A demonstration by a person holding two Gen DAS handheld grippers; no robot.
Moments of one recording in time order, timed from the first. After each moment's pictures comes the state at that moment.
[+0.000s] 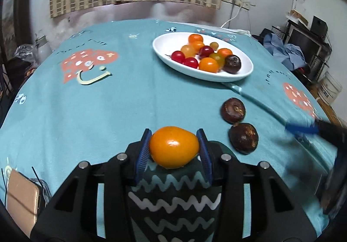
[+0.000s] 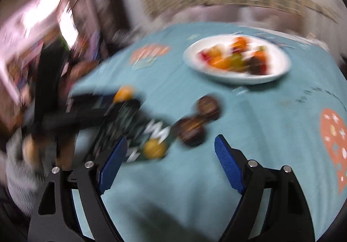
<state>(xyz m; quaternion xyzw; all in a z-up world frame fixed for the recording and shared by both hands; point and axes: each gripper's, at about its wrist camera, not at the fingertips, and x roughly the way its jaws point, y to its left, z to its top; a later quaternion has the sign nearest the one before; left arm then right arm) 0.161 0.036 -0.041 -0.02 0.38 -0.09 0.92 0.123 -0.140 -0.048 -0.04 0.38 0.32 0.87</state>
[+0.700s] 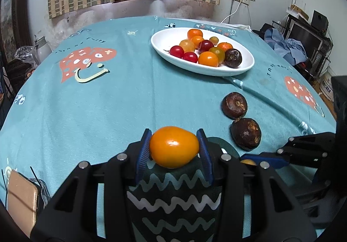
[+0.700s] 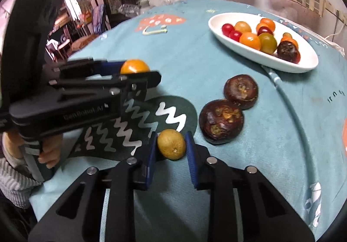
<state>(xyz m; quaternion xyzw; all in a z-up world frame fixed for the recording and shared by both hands) 0.160 0.029 -0.046 -0.01 0.38 -0.09 0.92 0.147 -0.106 -0.077 -0.07 0.43 0.33 0.84</state>
